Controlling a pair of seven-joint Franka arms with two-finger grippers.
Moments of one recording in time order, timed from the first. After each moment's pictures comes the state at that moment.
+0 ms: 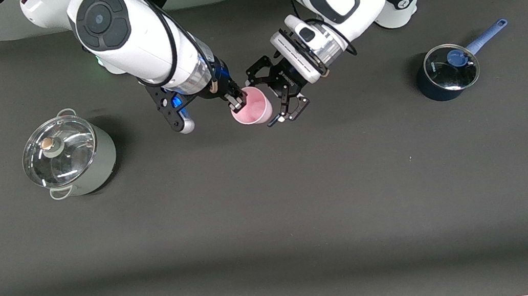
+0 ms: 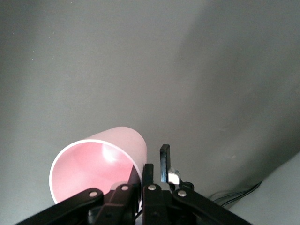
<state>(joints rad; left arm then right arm) 0.25 0.29 -1.18 -1.88 -2.27 3.13 2.33 0.63 0.46 -0.01 -1.05 0.36 1.55 1.76</state>
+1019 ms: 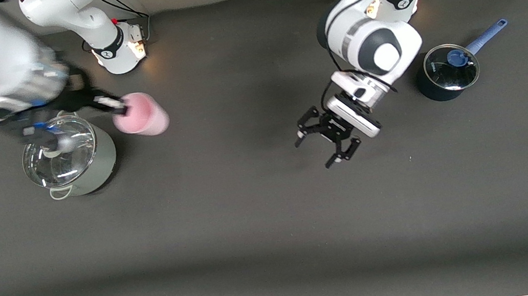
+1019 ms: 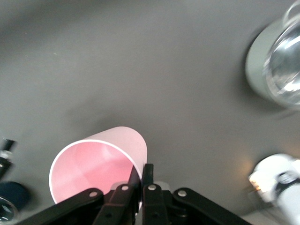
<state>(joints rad) 0.27 0.44 -0.95 -1.88 -2.27 3.15 2.26 0.53 0.26 -0.31 -1.09 0.27 1.22 0.72</state>
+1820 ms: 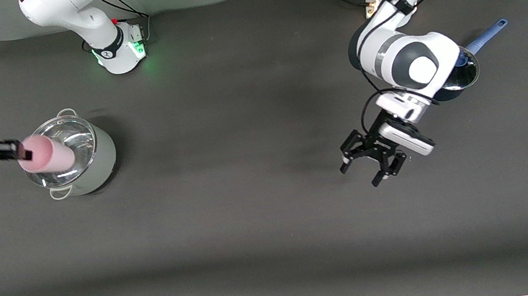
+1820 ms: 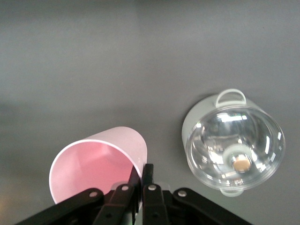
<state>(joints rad) 0.33 0.45 -0.90 -1.86 -1.95 3.18 1.76 0.54 0.22 -0.63 -1.41 0.21 1.44 0.06</state>
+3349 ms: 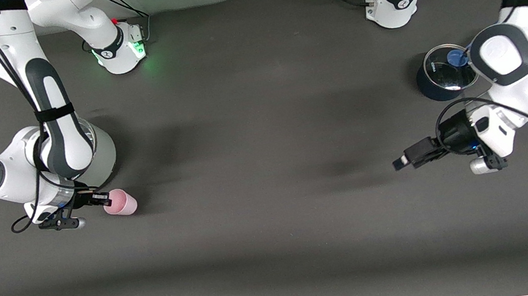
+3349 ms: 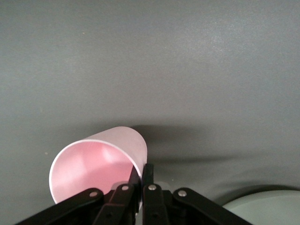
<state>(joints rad) 0.44 0.25 -0.59 -1.87 -0.66 2.20 0.10 0.55 0.45 -0.62 -2.06 0.54 2.36 -0.27</state>
